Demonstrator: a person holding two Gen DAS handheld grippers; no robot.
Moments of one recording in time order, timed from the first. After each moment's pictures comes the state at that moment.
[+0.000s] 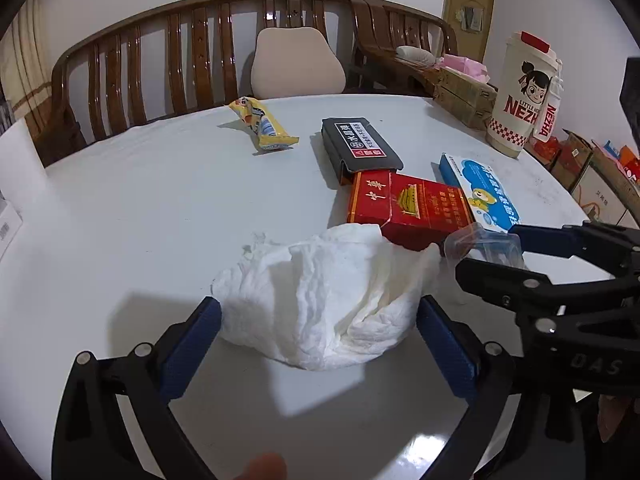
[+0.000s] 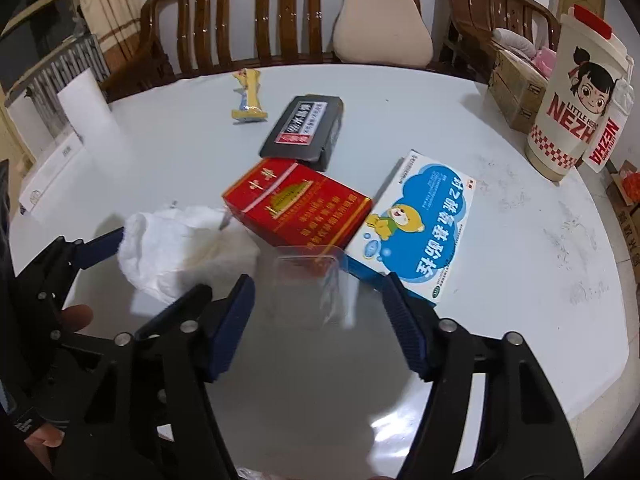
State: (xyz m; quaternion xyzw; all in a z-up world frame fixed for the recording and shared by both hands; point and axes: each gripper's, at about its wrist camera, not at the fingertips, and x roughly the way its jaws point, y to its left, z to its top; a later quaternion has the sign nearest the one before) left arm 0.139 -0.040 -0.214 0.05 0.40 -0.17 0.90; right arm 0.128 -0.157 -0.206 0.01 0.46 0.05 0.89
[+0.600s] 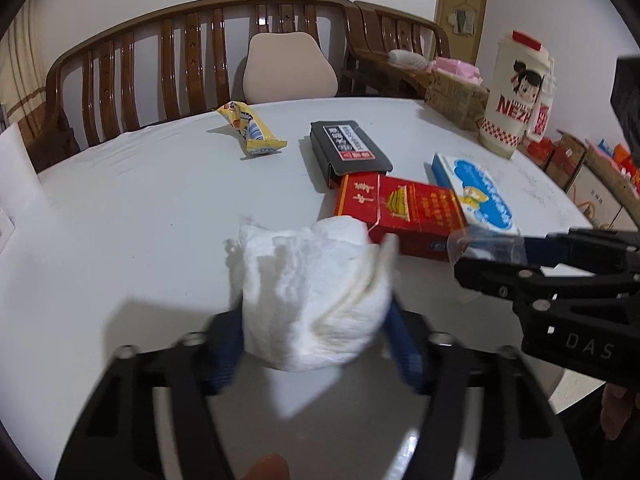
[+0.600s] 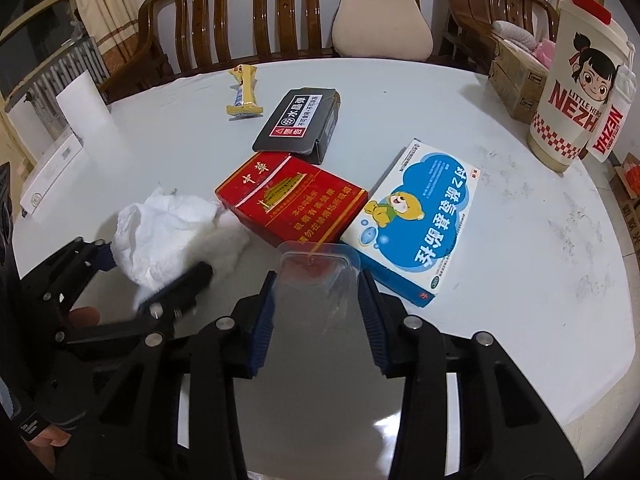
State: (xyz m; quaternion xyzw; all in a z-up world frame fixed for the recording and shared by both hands) left arm 0.138 -0.040 -0.215 0.04 0.39 -0.19 0.90; right arm 0.128 -0.164 -0.210 0.02 0.47 0.05 0.88
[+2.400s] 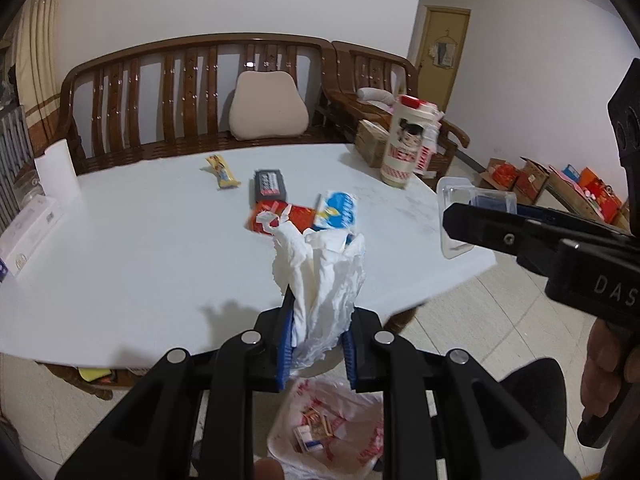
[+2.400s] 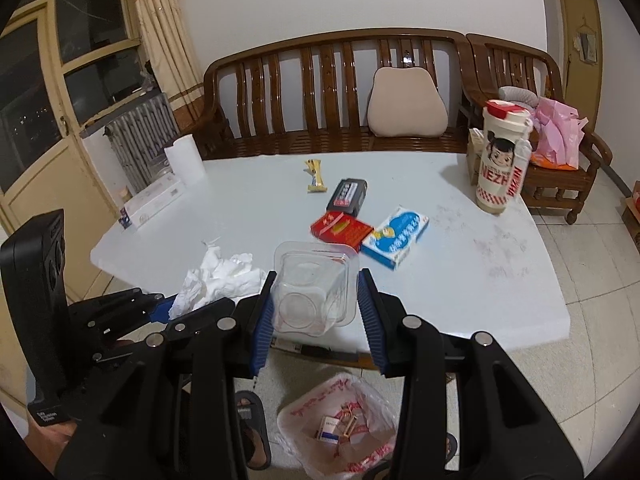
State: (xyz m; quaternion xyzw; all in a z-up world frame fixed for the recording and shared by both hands) left arm -0.046 -0.054 -0.092 0.00 0.36 -0.21 0.91; right arm -0.056 -0.193 -0.068 0.04 0.35 0.13 0.93
